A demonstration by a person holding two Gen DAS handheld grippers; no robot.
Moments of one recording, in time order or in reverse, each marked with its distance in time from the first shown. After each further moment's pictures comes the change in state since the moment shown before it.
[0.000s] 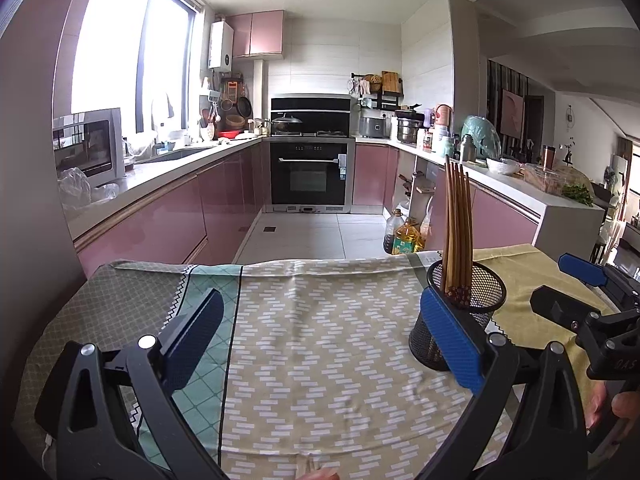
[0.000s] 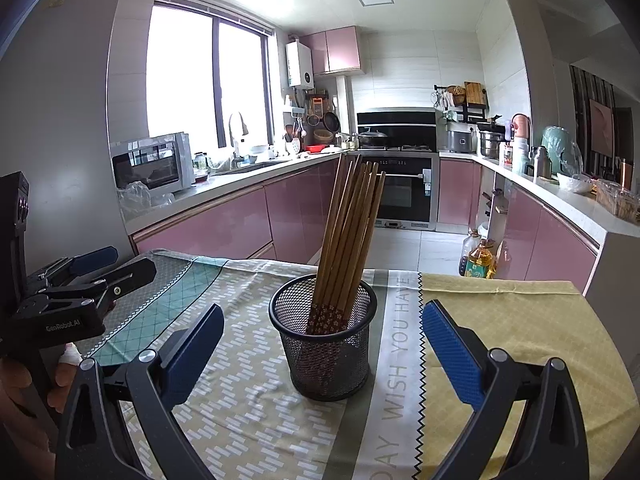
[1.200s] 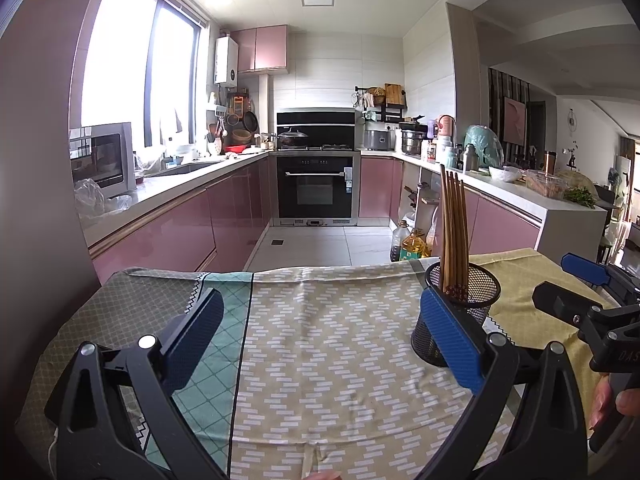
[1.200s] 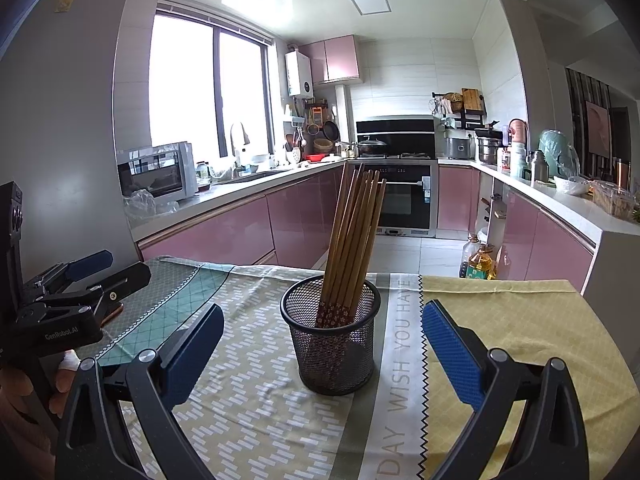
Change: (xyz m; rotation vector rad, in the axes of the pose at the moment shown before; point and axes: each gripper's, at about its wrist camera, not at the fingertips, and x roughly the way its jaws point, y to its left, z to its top) left arm -0.024 0.004 -0.005 0.012 -0.051 0.025; right arm -0.014 0.007 -0.004 0.012 -0.027 0.003
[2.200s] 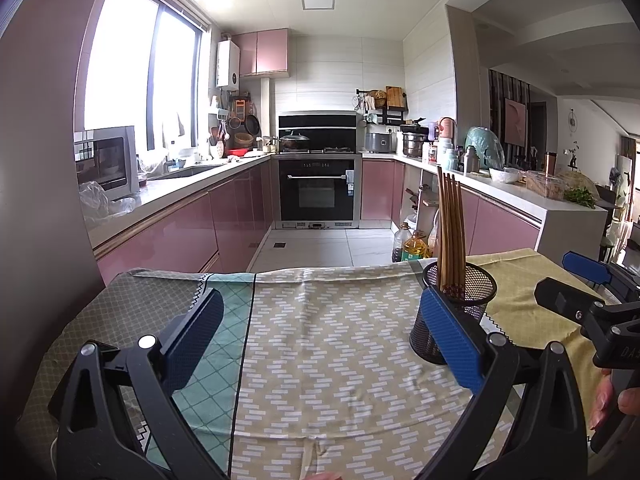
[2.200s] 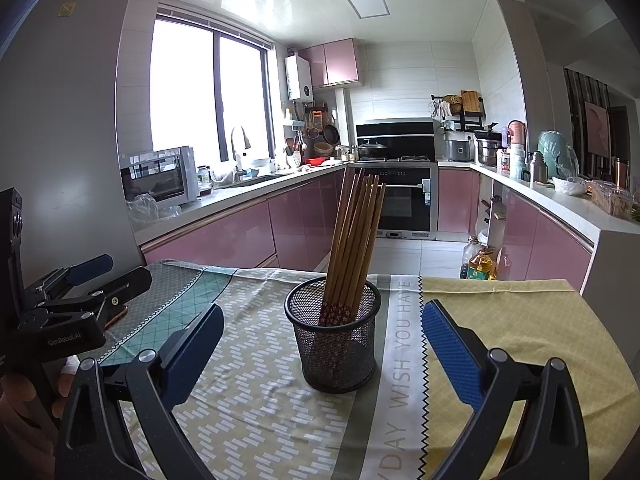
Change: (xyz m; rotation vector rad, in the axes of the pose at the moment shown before) left arm -0.008 0.001 -0.001 0.001 -0.007 0.001; right arm -0.005 0.005 -0.002 0.008 -0.011 0.000
